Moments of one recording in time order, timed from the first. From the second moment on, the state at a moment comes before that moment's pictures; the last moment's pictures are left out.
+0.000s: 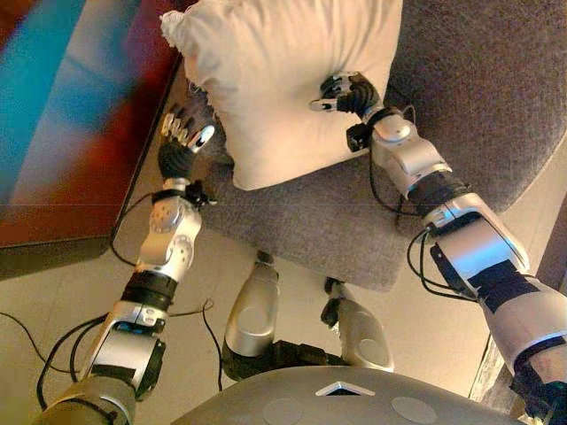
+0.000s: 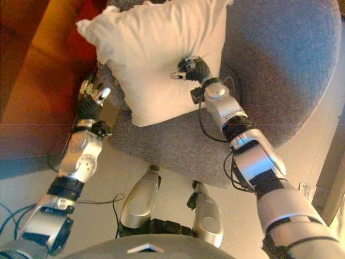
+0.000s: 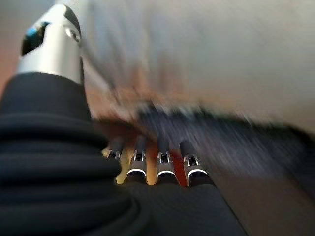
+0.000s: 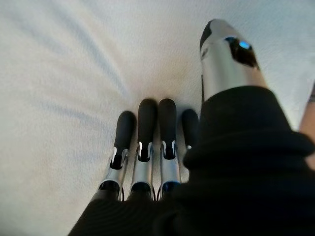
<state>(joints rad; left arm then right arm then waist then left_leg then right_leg) -0.26 0.43 -0.13 0.31 -0.73 -0.23 0.26 -1.01 -0.35 0.48 0.83 0.49 0.09 -0.08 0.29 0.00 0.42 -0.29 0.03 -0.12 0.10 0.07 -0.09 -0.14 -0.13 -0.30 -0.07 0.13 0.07</state>
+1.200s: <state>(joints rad) -0.01 0.37 -0.25 0.20 -0.72 -0.19 -0.09 -0.13 -0.36 0.23 0.34 0.54 0.02 0.08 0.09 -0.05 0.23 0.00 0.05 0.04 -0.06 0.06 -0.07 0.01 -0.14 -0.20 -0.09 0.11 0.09</state>
